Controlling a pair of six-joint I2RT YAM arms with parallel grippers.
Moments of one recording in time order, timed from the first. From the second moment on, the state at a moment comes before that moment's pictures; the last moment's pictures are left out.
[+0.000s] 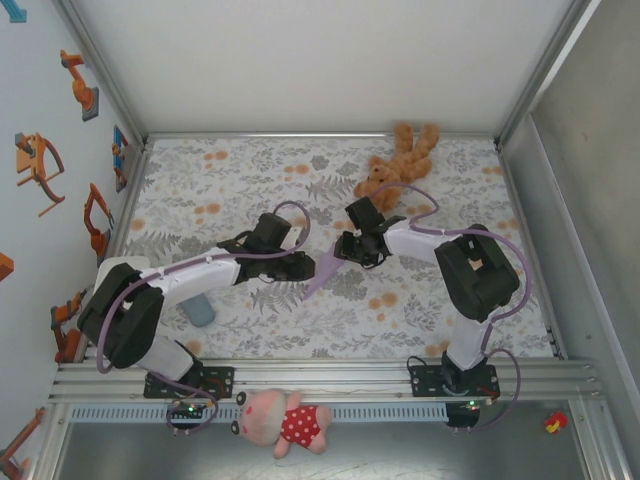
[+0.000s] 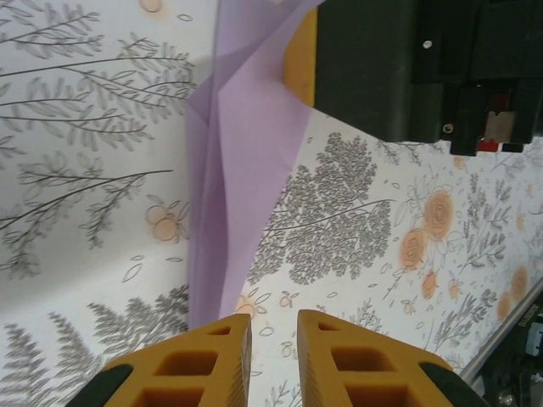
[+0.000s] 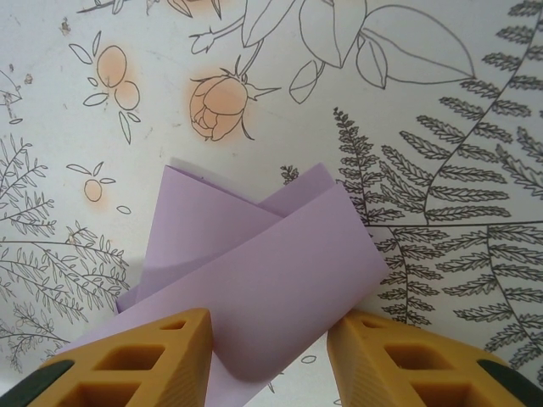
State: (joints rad) left arm -0.76 1.51 0.82 -0.25 0.34 -0.59; right arm 0.60 1.83 1.05 -0.35 -0.17 0.73
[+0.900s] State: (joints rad) left arm -0.79 1.72 0.87 -0.16 0.43 -0.67; right arm 0.60 1.83 1.04 -0.34 -0.17 0.73
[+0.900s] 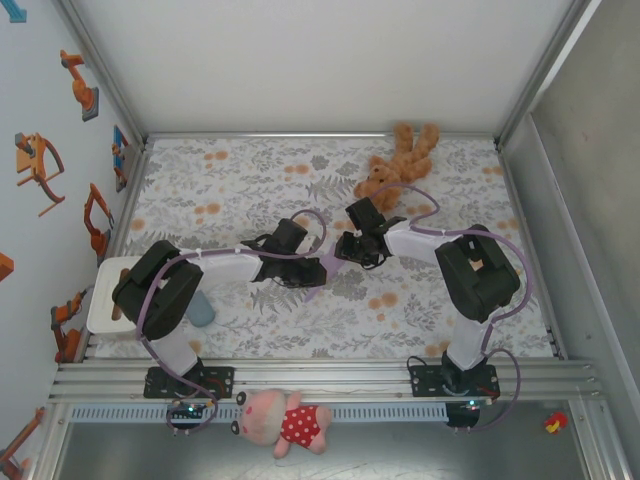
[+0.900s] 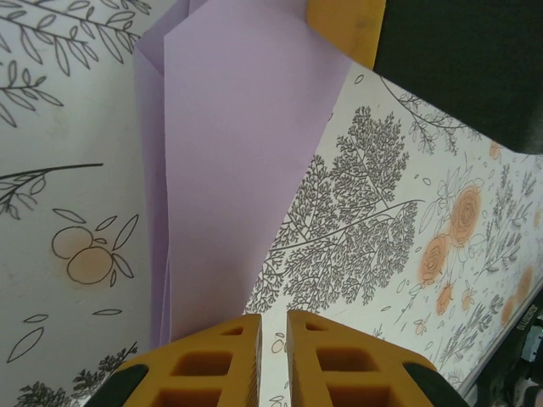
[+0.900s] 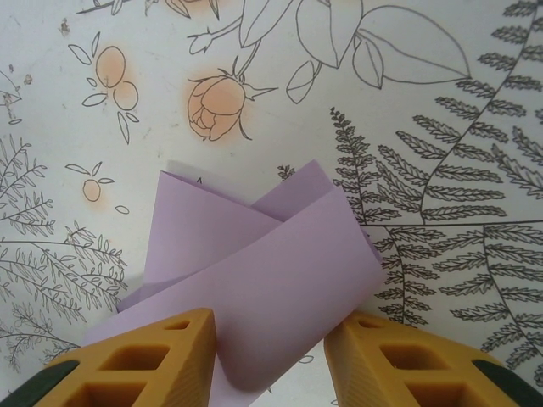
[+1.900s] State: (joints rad) left arm -0.82 1.75 0.86 -0.13 0.43 -0.69; right arm 0.60 1.83 1.04 -0.34 -0.17 0.73
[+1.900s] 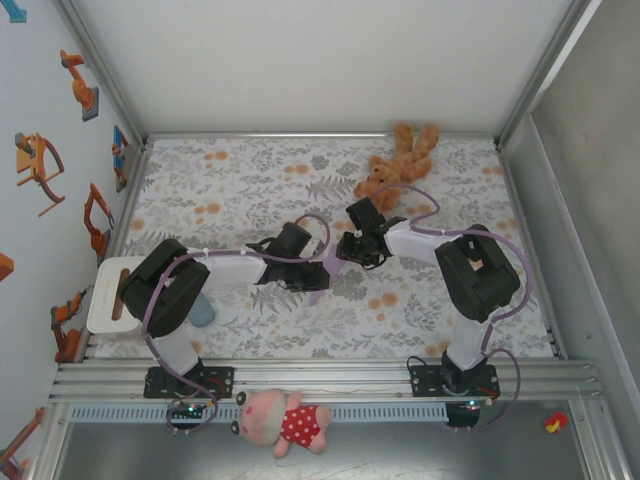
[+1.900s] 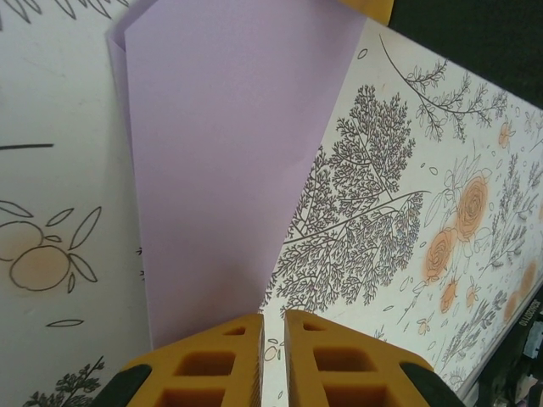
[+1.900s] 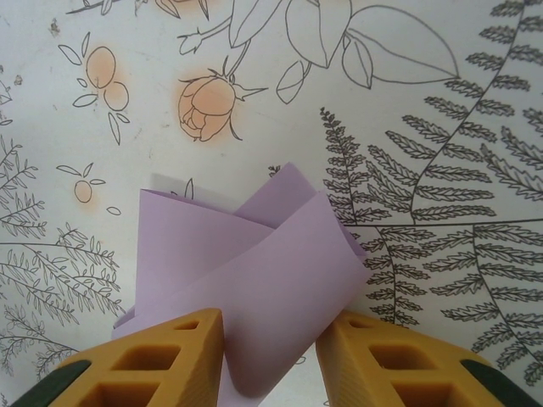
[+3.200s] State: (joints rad) left arm -0.85 1.77 0.87 -0.16 0.36 -0.69; right arm 0.62 1.81 1.06 -0.46 -0.18 0.60
